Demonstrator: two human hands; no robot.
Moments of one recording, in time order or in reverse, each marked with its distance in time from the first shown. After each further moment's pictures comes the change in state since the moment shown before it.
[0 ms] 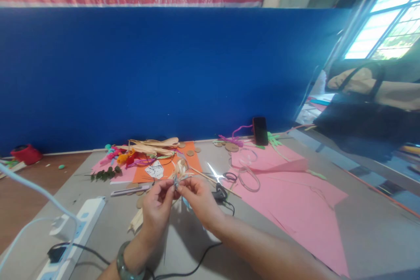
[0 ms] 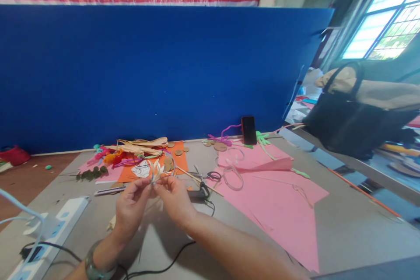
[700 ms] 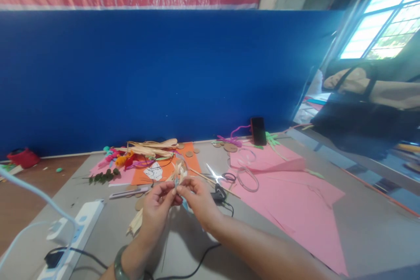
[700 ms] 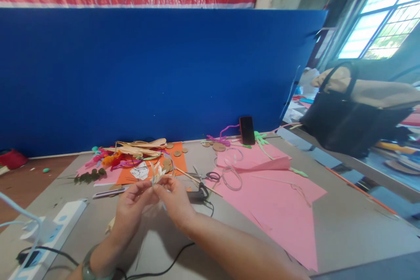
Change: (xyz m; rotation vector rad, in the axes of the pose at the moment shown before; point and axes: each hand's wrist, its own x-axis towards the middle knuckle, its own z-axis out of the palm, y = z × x) left_hand -0.001 0.000 -0.002 -0.141 -0.094 -0.218; right_hand -0.005 -0.011 0.002 -0.027 0.080 0.022
